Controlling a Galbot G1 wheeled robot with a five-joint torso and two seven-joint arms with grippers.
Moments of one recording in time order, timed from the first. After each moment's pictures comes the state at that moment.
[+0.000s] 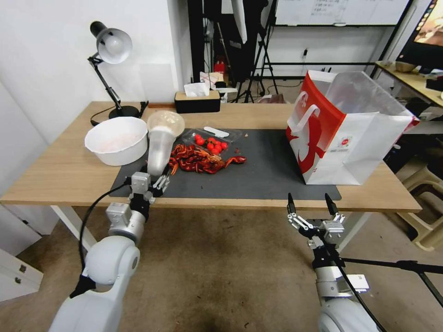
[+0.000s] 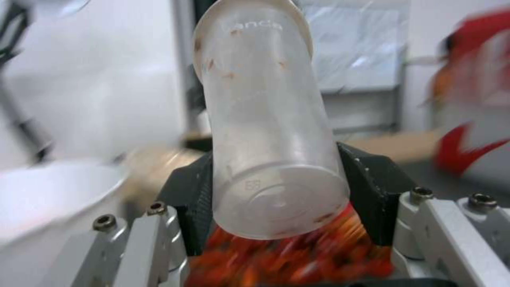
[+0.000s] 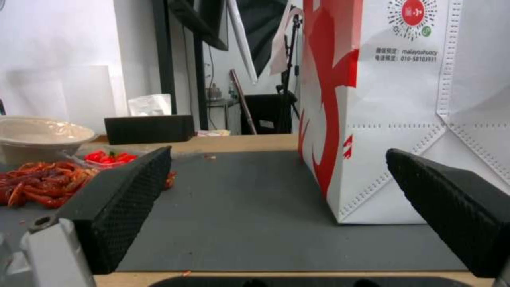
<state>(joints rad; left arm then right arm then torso) 1.30 -1.22 -0.49 -2.06 -0.39 0.04 0.11 -1.62 1.16 0.35 2.05 0.22 0.38 0.30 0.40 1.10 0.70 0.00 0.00</state>
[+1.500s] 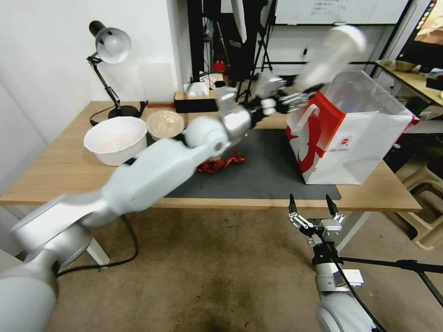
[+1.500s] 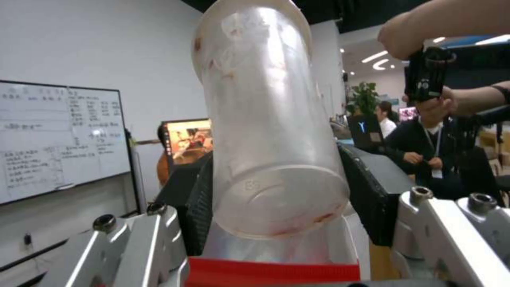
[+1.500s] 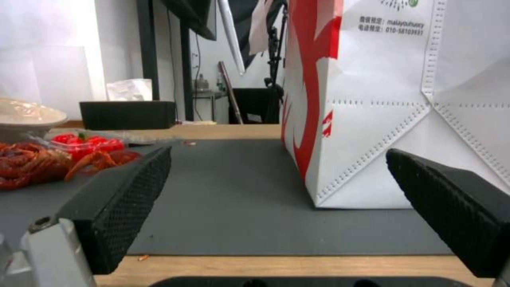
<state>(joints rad) -0.03 -1.28 0.57 -1.43 -1.06 -0.07 0.23 -1.58 1.17 0.37 1.98 0.20 0.38 0.31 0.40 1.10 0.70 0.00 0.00</state>
